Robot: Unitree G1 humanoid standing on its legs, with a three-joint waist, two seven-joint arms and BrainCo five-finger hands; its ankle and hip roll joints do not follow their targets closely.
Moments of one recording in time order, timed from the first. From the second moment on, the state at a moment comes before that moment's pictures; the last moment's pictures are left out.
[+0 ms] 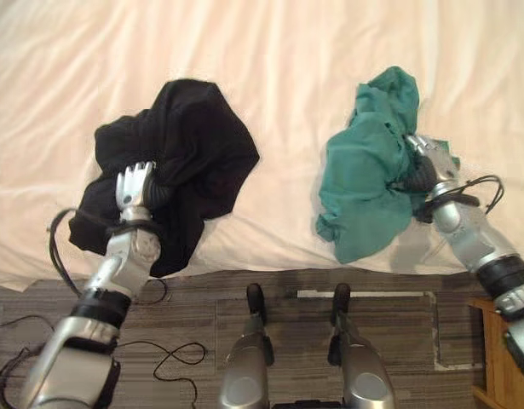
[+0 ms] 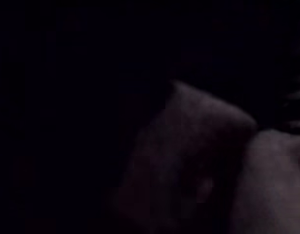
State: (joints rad) left arm -0.43 0.70 -0.22 0.51 0.40 -0.01 0.28; right arm -0.73 -0.70 0.49 0.53 -0.33 0.03 -0.27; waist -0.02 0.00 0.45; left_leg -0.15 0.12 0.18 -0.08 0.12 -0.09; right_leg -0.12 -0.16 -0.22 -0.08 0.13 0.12
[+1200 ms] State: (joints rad) left arm 0.02 0.30 -0.04 0.80 -0.29 -0.07 0.21; right arm 0.08 -0.30 0.12 0.65 -0.04 -0.01 -0.21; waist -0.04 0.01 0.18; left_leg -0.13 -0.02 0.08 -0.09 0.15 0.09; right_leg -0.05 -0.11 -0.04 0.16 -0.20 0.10
